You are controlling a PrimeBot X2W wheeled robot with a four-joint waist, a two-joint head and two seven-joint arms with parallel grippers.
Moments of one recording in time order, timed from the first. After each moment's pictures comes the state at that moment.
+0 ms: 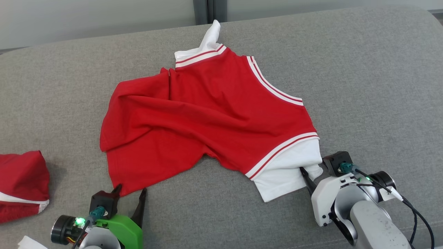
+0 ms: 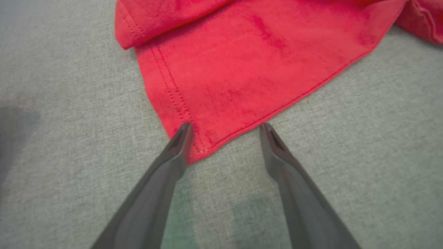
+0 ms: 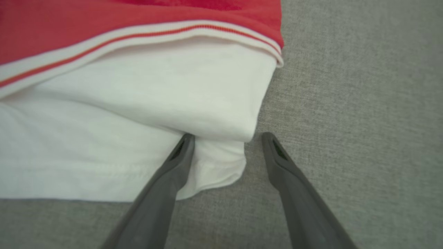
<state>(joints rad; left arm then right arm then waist) -0.12 0.19 -0.19 0.44 -0.16 -0.13 -0.04 -0.29 -0.15 0.26 0.57 0.07 0.13 0.12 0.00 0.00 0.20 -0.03</state>
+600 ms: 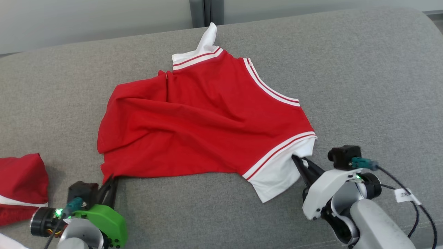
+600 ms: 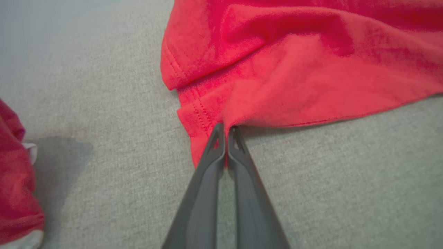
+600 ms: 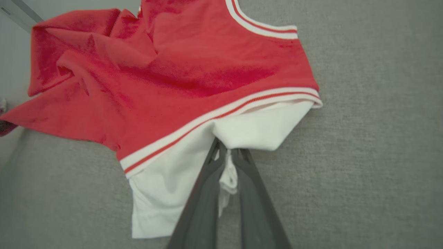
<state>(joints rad) -0.15 0.25 -0.18 0.42 -0.22 -0.13 -0.03 -0.25 -0.15 0.31 0.39 0.41 0.13 0.10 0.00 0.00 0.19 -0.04</state>
